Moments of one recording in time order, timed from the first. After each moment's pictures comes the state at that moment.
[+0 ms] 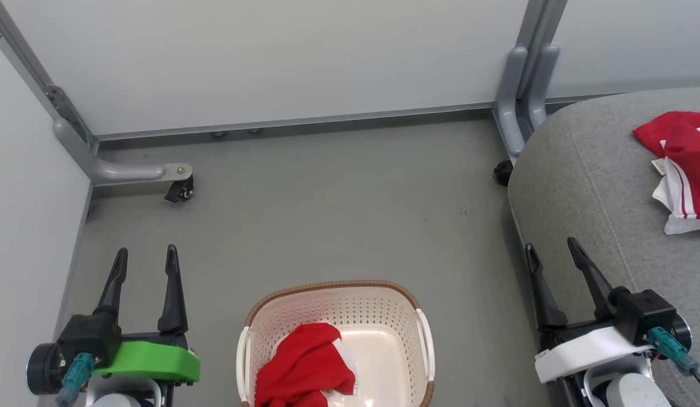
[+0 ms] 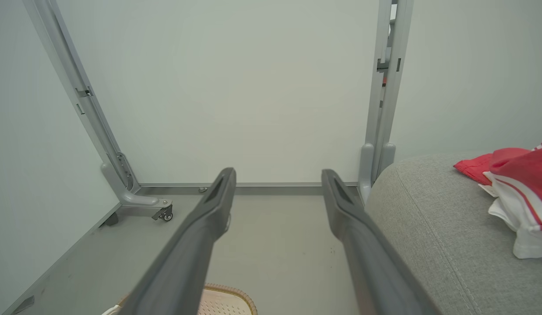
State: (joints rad) left arm -0.06 0.07 0.04 0.18 -0.16 -0.12 -0.26; right arm -0.04 -0.05 0.02 0.10 0.18 0.13 -0.26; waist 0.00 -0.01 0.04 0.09
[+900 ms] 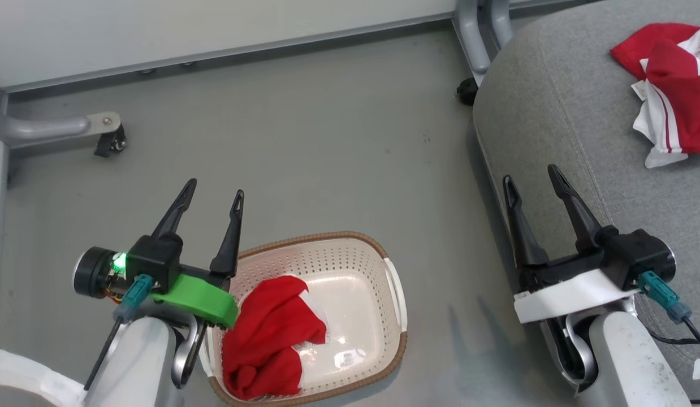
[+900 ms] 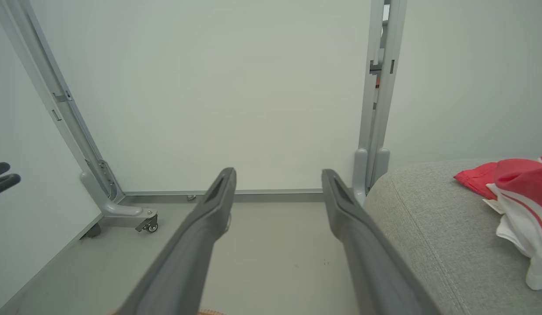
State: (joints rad) left arm -0.32 0.18 -0.24 0.32 -0.17 -0.13 -0.26; right arm -0.21 -0.05 0.08 0.06 0.17 0.13 -0.26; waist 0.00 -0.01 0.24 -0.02
